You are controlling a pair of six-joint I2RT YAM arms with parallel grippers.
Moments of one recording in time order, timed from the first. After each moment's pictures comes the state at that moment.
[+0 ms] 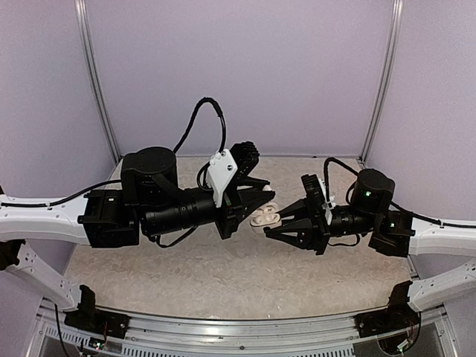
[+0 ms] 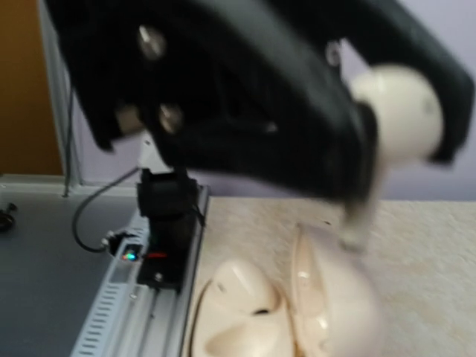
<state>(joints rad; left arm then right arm) -1.33 1.36 1.18 0.11 -0.18 0.21 0.98 1.06 0.67 0.39 -0.63 -0.05</state>
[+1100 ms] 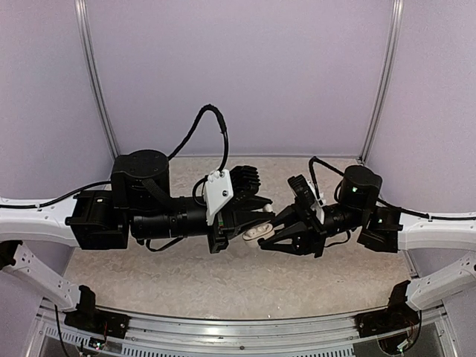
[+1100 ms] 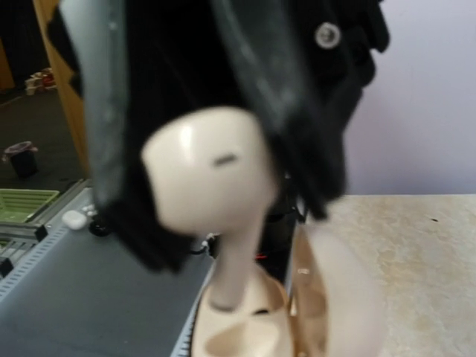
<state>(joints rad) -1.37 1.31 1.18 0.01 -0.05 0.37 0.98 1.17 0.73 0.44 -0.86 0.09</state>
